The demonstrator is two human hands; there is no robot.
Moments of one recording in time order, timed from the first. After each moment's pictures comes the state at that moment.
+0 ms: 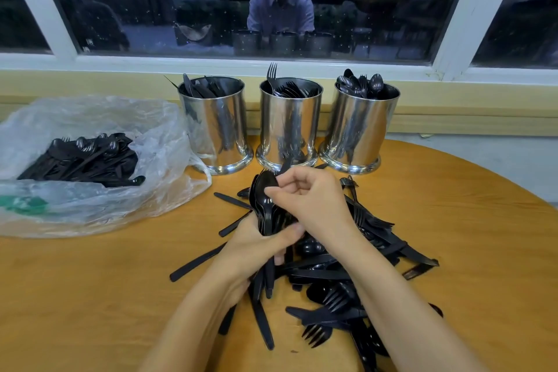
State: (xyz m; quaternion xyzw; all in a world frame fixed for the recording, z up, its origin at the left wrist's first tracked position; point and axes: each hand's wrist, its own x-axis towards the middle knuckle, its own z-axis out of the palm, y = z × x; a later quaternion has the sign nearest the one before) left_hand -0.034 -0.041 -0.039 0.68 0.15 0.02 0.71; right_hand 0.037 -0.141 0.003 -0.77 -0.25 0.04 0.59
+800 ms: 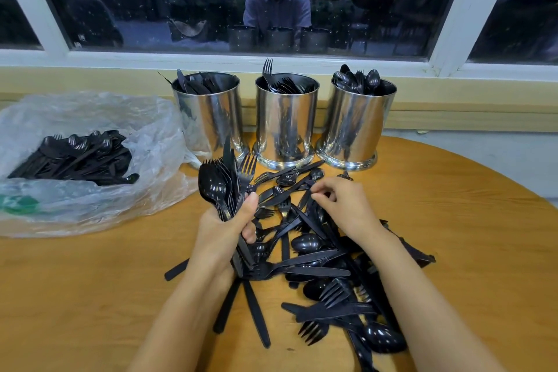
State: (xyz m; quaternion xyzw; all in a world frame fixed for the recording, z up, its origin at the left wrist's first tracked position) left_hand -0.032 -0.024 -0.043 0.57 0.20 0.18 0.78; right_hand 0.108 -0.186 -0.055 -0.90 -0.26 -0.04 0.34
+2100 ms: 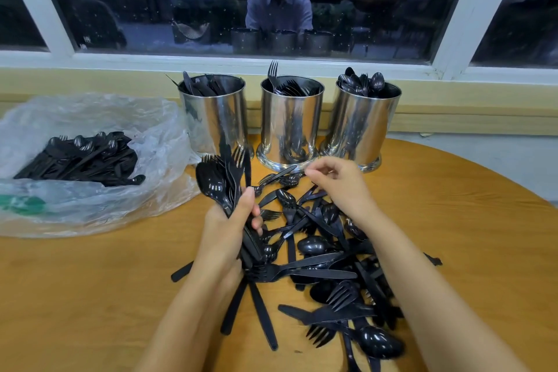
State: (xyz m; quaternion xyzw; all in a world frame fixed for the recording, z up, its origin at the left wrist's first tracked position) left_hand -0.034 -0.024 -0.035 0.58 0.19 0.19 0.76; right_hand 0.106 -0.164 -0.020 -0.82 -0.25 0.01 0.52
